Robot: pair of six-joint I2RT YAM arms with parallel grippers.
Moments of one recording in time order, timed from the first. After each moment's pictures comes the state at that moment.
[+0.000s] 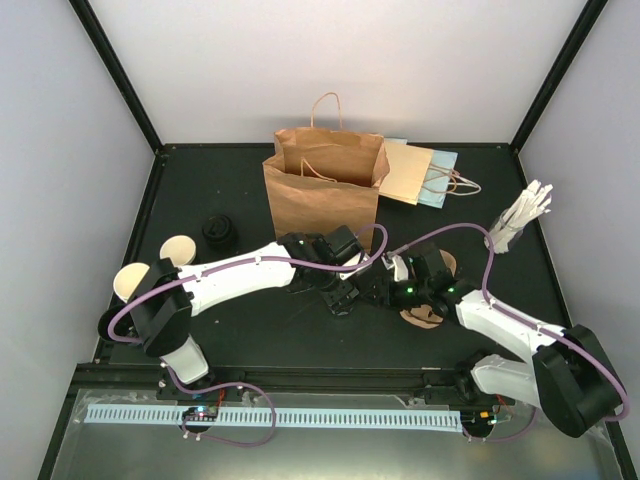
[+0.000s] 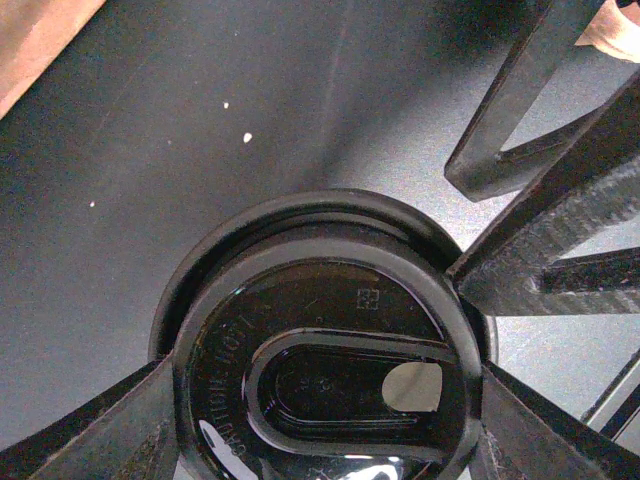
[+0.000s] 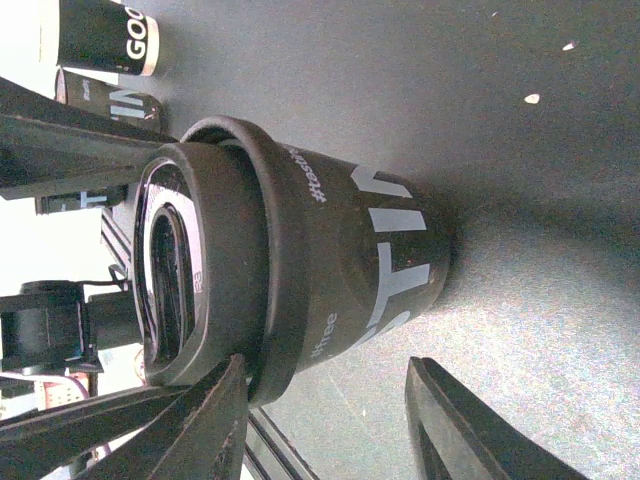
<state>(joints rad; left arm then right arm) -1.00 1.66 1.27 -0.81 0.03 -0.10 0.54 1.14 0.46 -0.14 -0.65 0.68</state>
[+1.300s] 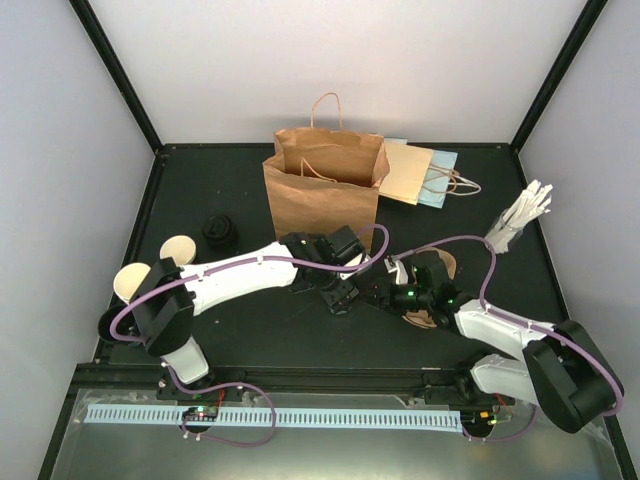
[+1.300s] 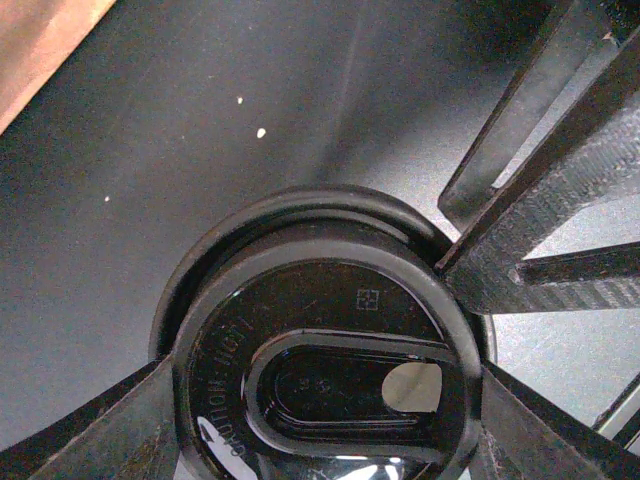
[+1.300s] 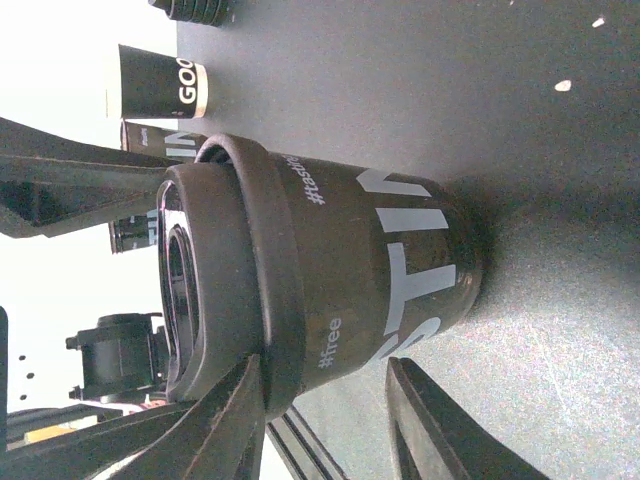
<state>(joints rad) -1.00 1.68 1.28 -0.83 0.00 -0.10 0.54 1.18 0.32 0.16 -0.69 0.89</state>
